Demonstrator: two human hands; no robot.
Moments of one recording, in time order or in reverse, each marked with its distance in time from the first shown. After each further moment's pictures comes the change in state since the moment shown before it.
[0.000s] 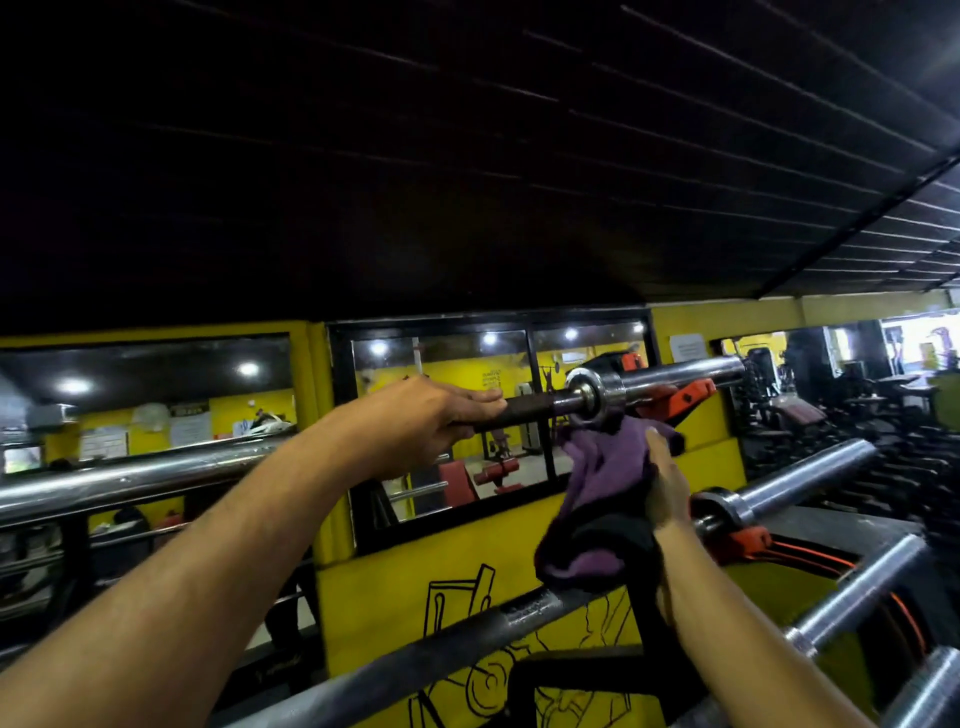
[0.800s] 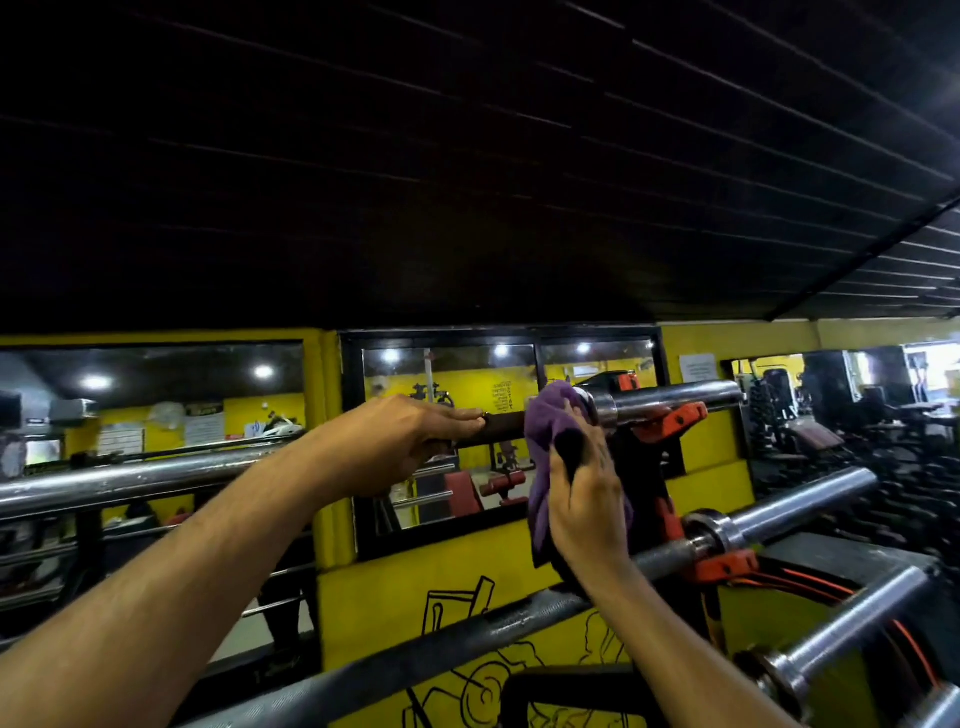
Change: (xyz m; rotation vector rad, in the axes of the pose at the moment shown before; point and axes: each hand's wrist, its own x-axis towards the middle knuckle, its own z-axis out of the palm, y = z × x) left_hand -0.014 -0.006 0.005 0.035 0.115 0.012; right_hand -0.008 0.027 0.032 -0.730 -0.240 -0.882
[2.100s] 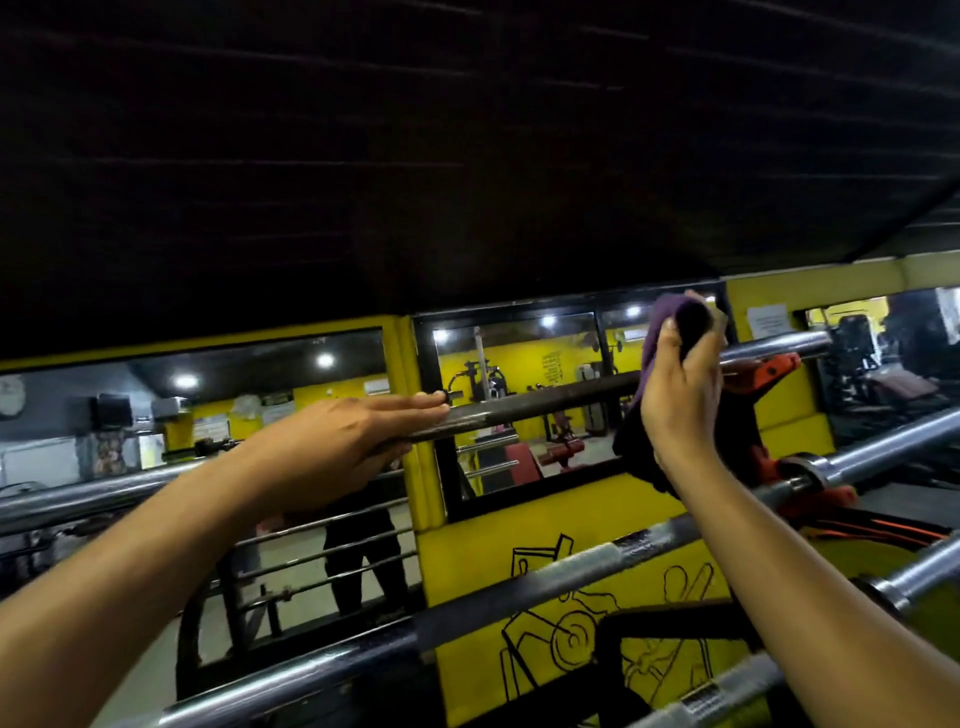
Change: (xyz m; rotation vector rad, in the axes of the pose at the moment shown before) left_hand -0.170 -0.045 -0.079 0.108 -0.095 -0.085; right_hand 0.031 -0.131 -0.010 0.298 0.343 0.301
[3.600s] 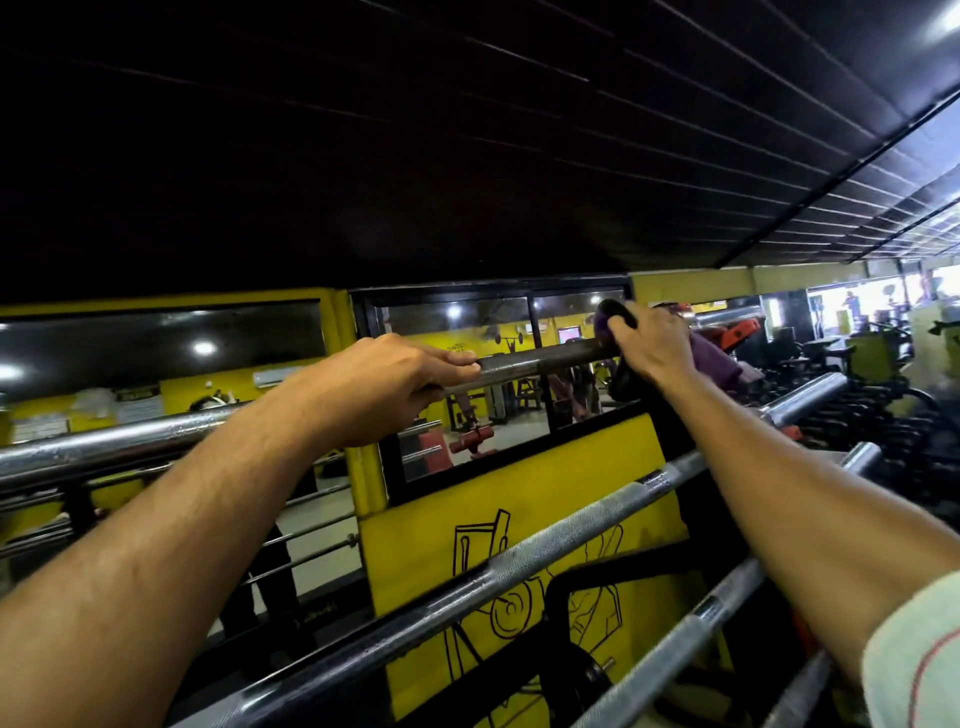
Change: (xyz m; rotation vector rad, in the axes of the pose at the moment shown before) left_hand -0.008 -0.048 0.022 -0.076 0.144 0.178; right_hand 0.033 0.047 0.045 -0.936 -0.260 -0.135
